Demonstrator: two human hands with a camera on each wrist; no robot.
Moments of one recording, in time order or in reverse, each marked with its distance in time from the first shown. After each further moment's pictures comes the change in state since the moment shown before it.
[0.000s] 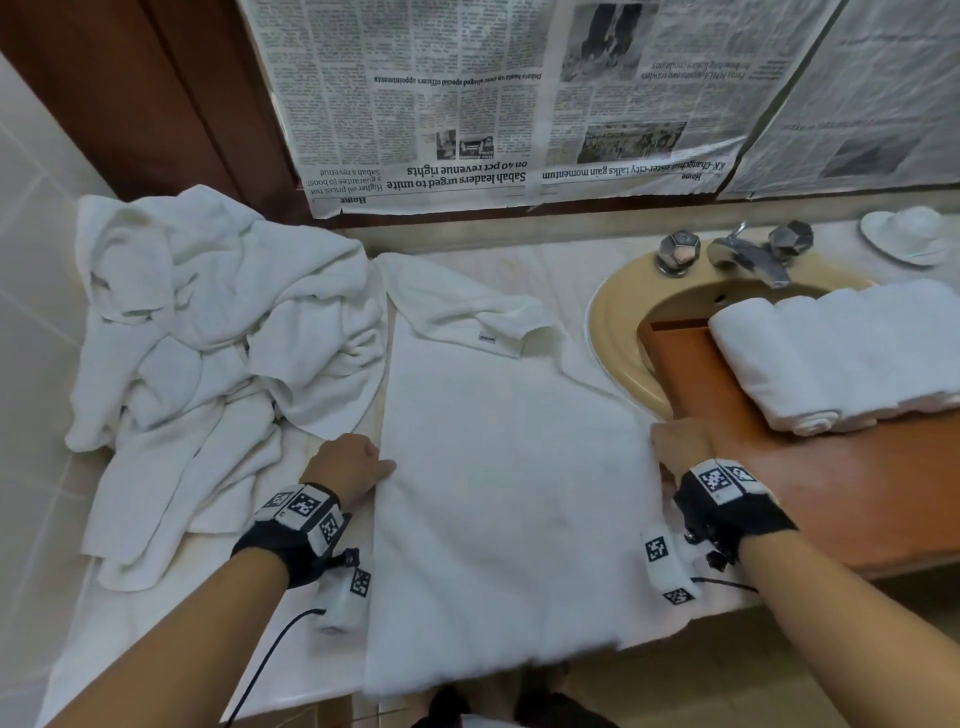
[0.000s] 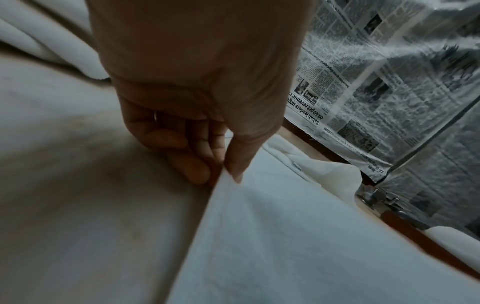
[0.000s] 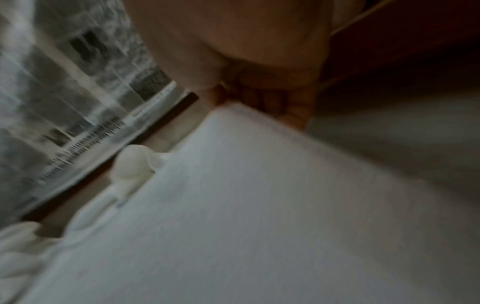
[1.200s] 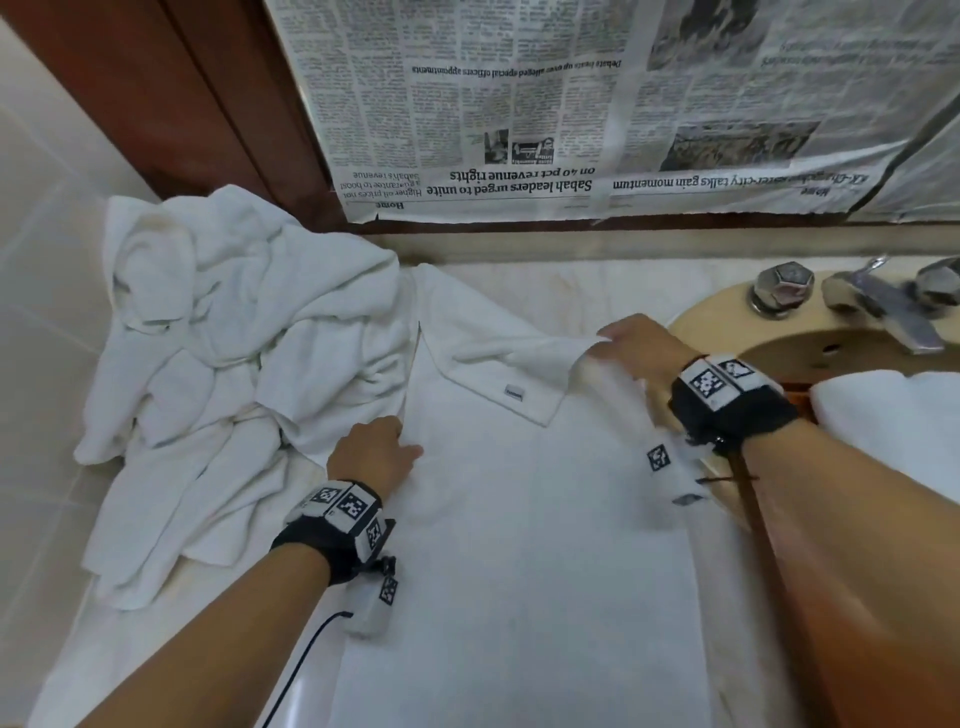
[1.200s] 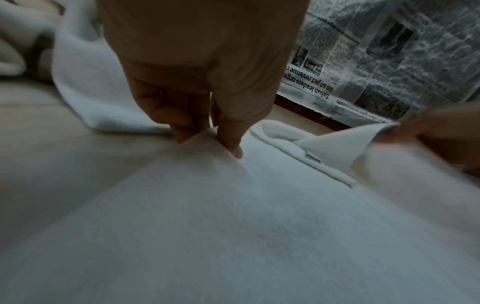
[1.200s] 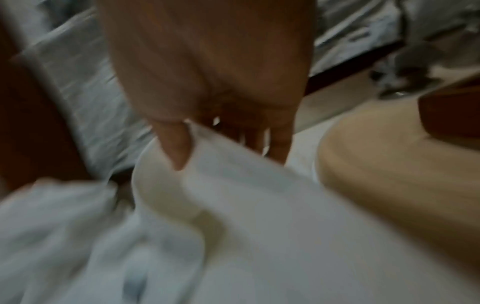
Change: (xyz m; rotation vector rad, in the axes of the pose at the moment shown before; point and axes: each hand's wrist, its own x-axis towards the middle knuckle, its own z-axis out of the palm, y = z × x) left_hand 0.048 0.049 -0.006 0.212 0.161 -0.094; right_hand 0.082 -0.188 0.003 -0.222 -0.350 -0.508
